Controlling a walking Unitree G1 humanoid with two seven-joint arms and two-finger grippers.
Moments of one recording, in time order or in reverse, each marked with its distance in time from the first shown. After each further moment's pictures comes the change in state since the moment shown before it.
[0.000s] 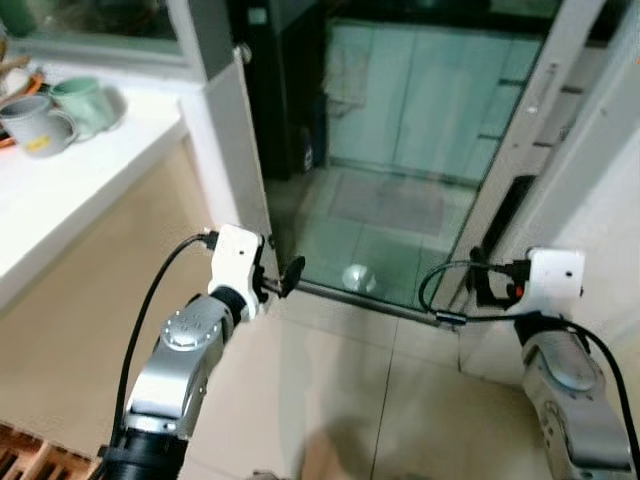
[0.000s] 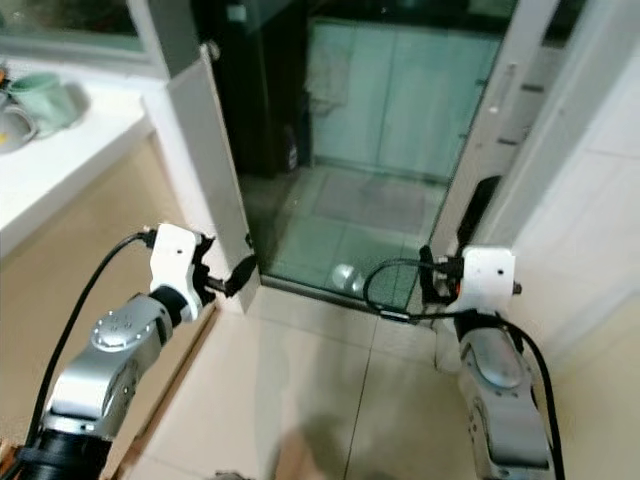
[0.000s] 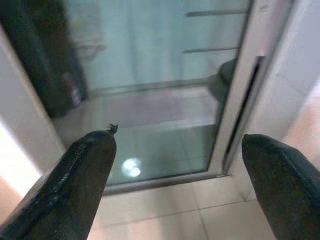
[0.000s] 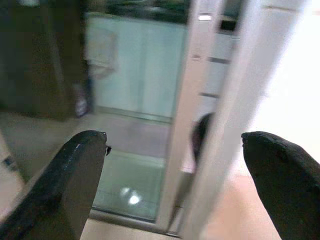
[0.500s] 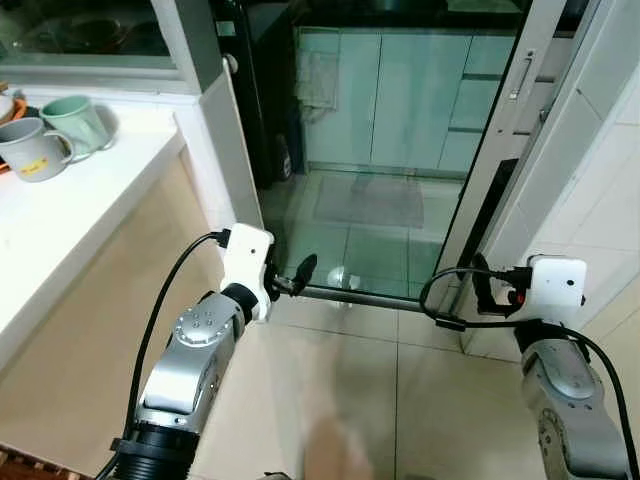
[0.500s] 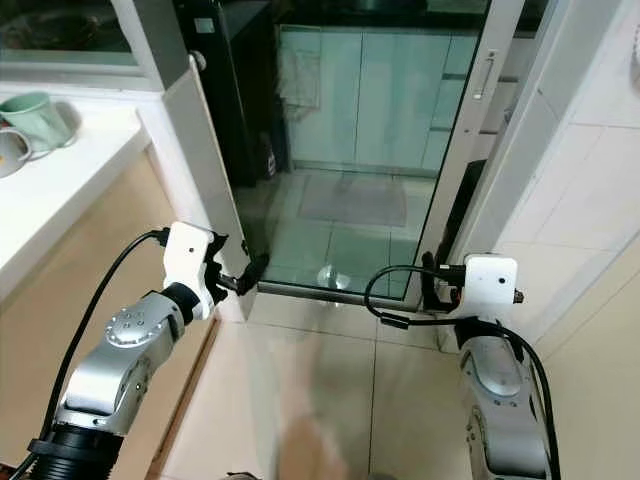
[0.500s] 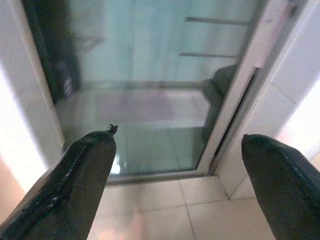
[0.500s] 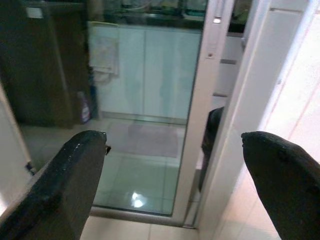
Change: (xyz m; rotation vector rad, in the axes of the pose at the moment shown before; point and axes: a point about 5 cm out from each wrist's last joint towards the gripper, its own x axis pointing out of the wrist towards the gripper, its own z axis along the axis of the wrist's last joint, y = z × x) left arm 0.000 0.009 -0.010 -0.161 0.039 0.082; right arm -0.006 0.015 -0.003 0.036 -0.013 0.060
